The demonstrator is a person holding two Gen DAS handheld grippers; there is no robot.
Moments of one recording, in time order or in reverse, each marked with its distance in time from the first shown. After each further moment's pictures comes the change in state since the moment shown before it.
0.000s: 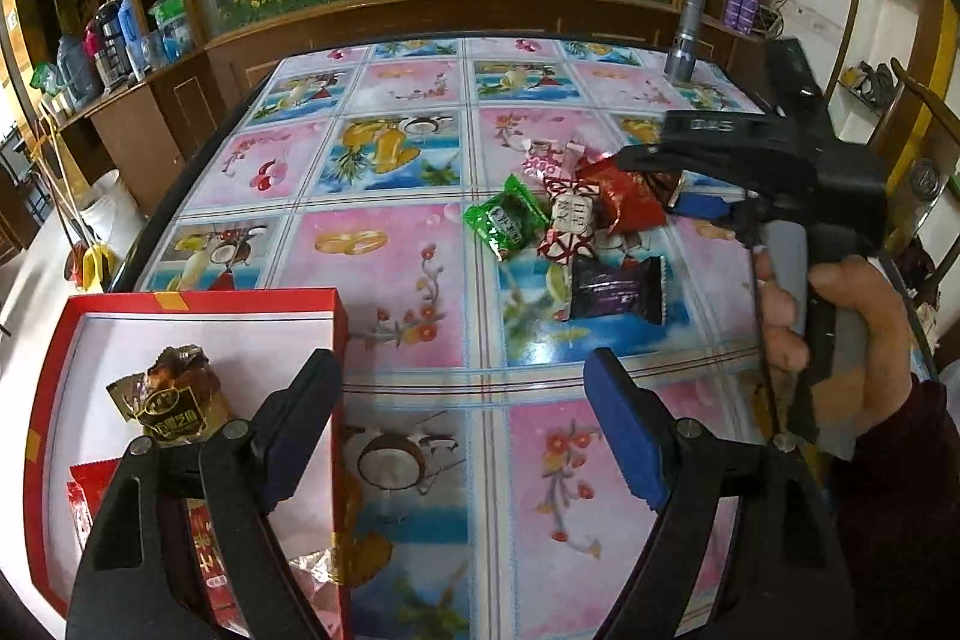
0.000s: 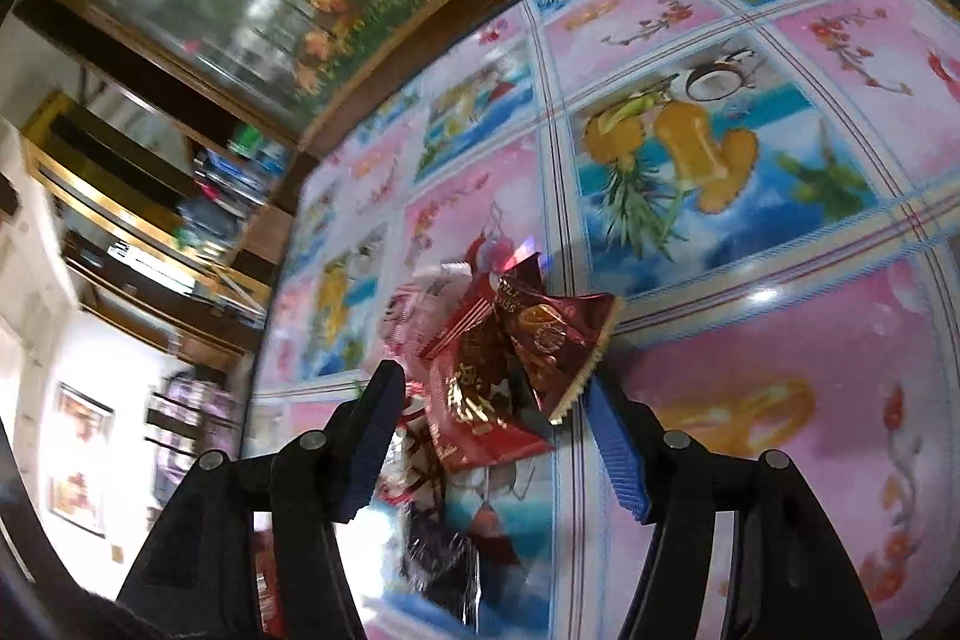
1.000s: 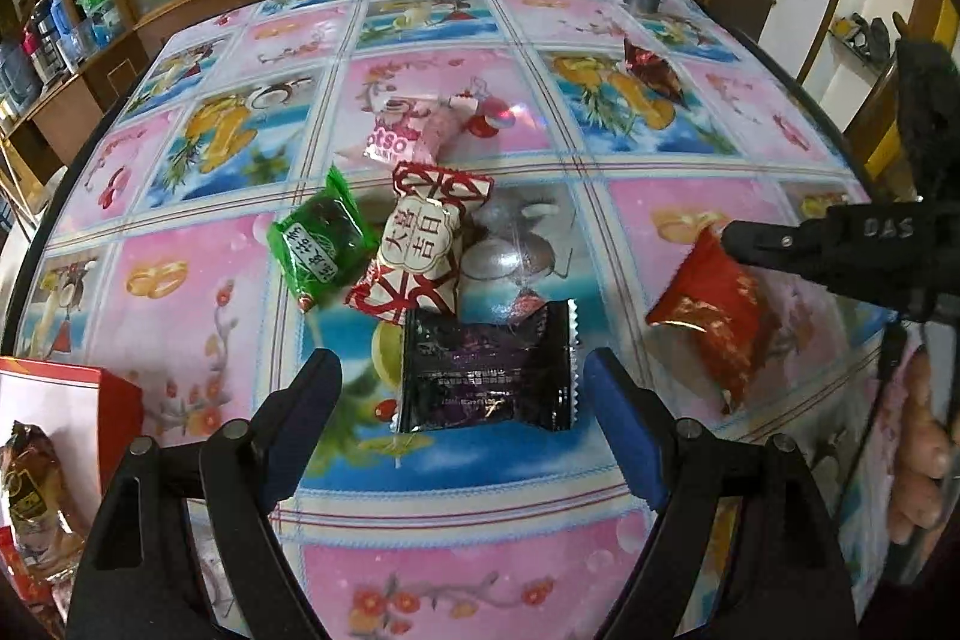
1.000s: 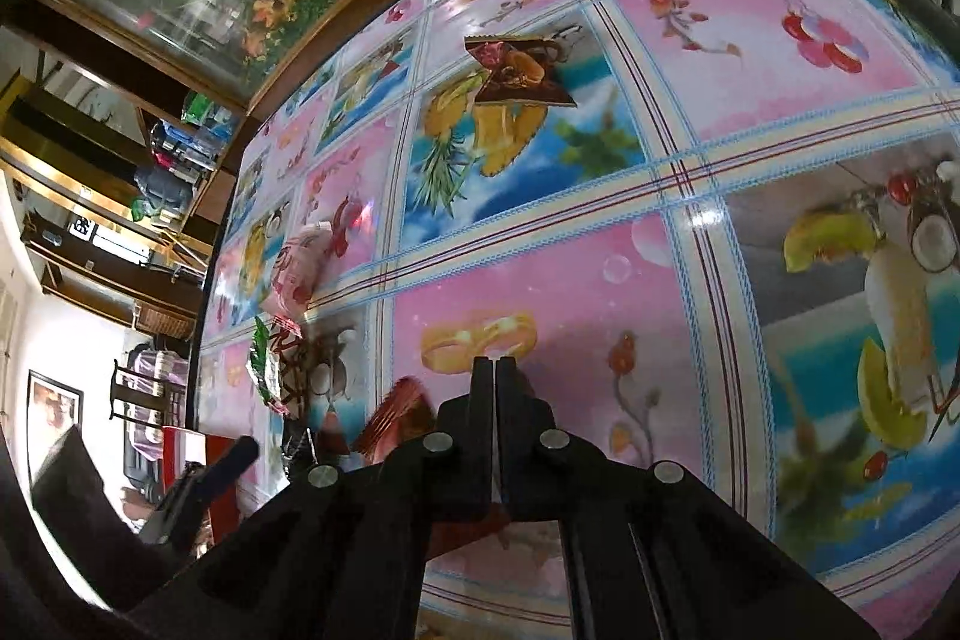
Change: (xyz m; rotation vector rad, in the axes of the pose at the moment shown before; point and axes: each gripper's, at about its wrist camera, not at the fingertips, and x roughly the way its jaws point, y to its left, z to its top) left arm 0.092 -0.083 0.035 0.050 0.134 -0.067; right arm -0.055 -0.074 0.002 0.018 0.124 -0.079
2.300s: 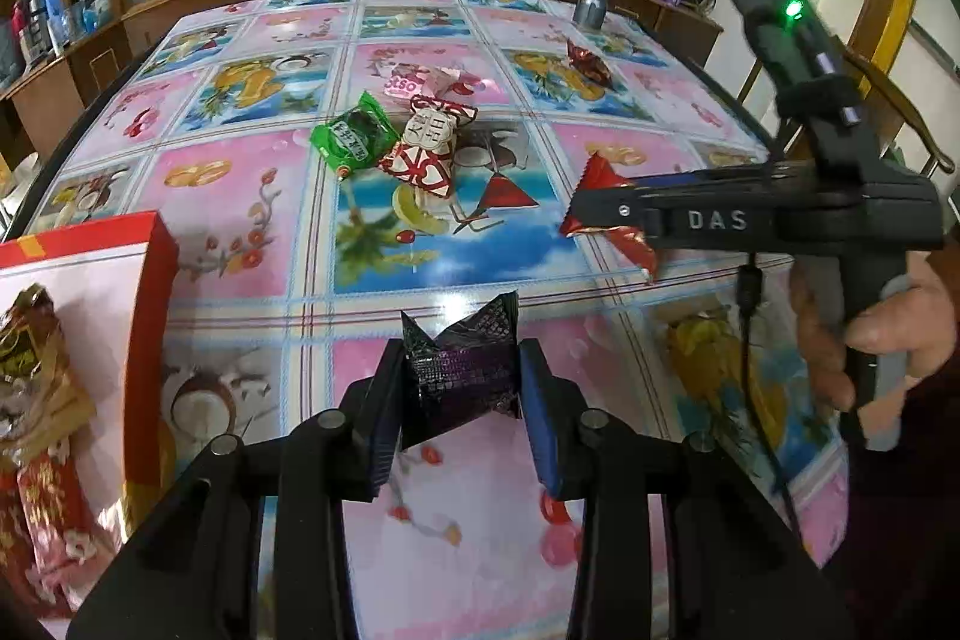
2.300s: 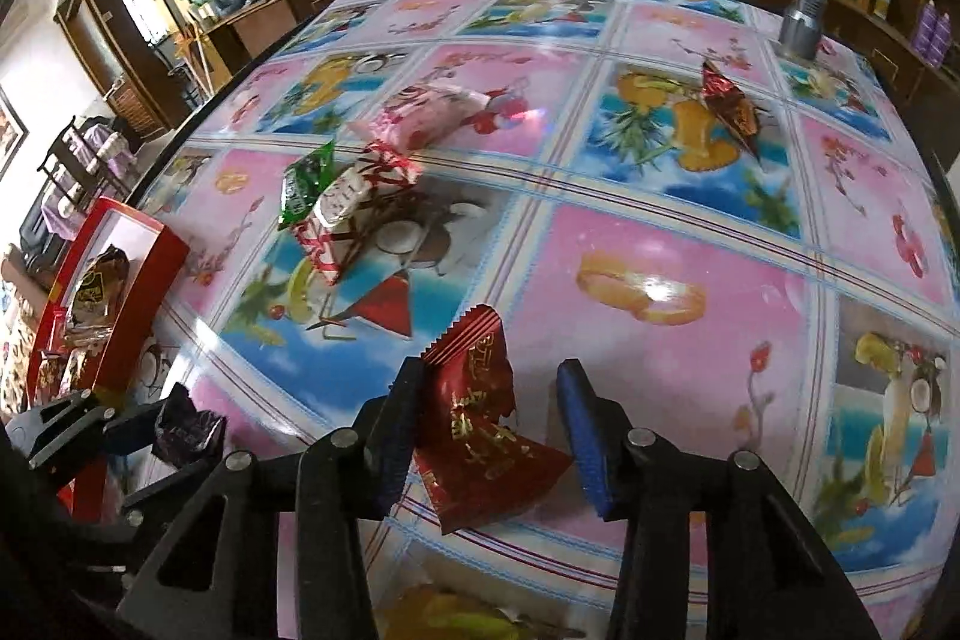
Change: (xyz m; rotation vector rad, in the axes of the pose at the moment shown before) left arm -0.063 0.027 -0.075 -0.031 -0.074 -0.152; right arm 0.018 0.091 -0.058 -0.564 0.037 -0.184
